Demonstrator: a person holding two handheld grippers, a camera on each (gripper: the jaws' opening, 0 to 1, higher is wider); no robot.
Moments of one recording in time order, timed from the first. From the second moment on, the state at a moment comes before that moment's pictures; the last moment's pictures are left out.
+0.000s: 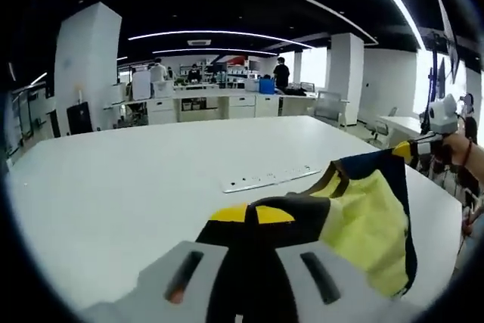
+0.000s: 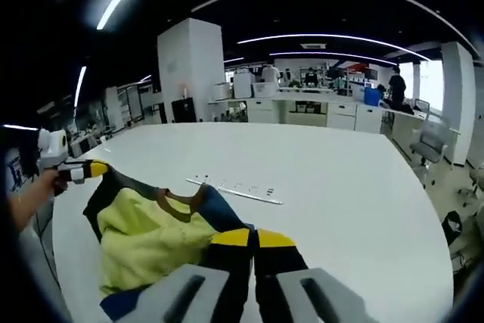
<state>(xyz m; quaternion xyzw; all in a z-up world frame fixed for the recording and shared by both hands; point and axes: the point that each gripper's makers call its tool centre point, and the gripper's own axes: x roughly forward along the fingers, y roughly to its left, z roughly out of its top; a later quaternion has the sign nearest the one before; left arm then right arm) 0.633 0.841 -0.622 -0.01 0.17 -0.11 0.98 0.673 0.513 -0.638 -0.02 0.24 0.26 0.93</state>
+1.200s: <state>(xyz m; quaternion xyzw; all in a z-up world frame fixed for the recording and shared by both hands) 0.704 0.871 -0.737 0.08 0.30 -0.09 0.95 0.712 0.497 -0.738 -0.02 0.34 0.22 0.91</state>
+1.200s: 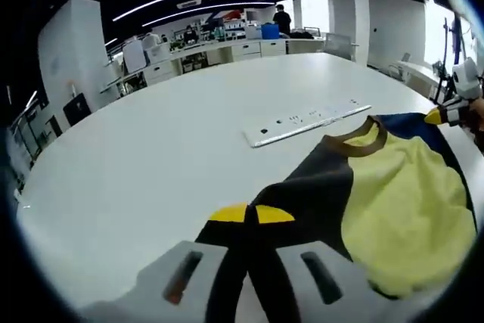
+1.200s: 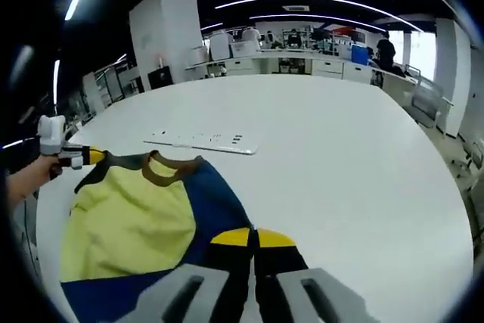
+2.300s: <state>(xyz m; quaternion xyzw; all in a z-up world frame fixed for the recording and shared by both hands) 0.589 0.854 -0.682 0.06 0.24 -0.12 0.96 0.576 0.568 -0.691 -0.04 0.33 0.38 0.86</state>
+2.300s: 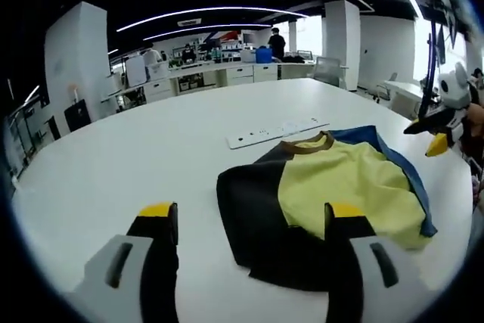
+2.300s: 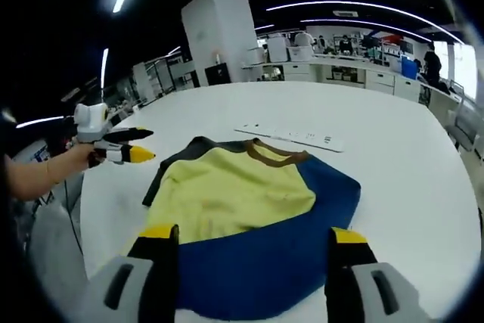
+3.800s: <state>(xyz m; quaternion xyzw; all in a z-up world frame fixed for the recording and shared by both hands) 0.528 0.839 -0.759 0.01 0.30 -0.05 0.95 0.451 0.615 -0.763 -0.11 0.34 0.42 0.83</state>
